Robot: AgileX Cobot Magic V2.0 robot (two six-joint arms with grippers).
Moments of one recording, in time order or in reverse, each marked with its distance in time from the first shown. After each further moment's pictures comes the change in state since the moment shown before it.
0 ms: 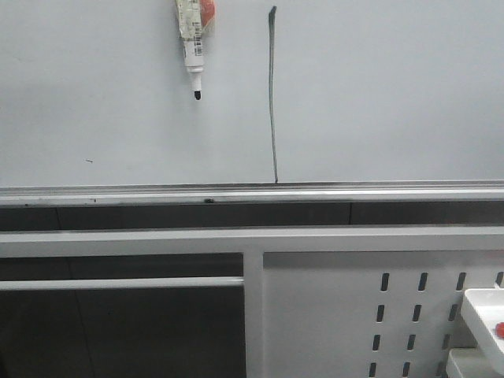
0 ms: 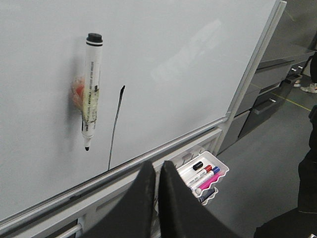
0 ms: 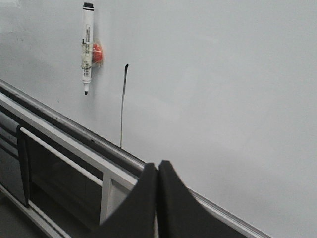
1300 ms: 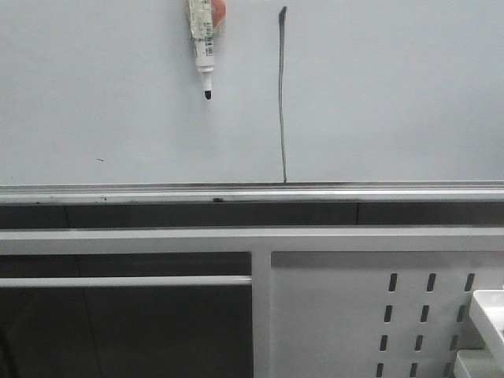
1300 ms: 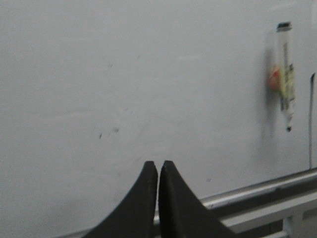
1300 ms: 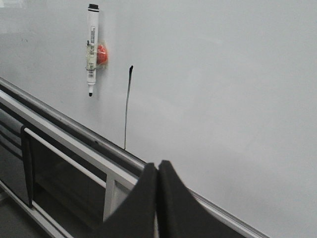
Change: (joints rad) left arm 0.540 -0.488 0.416 0.355 -0.097 -0.026; right arm 0.000 0.000 0.000 0.000 0.002 0.000
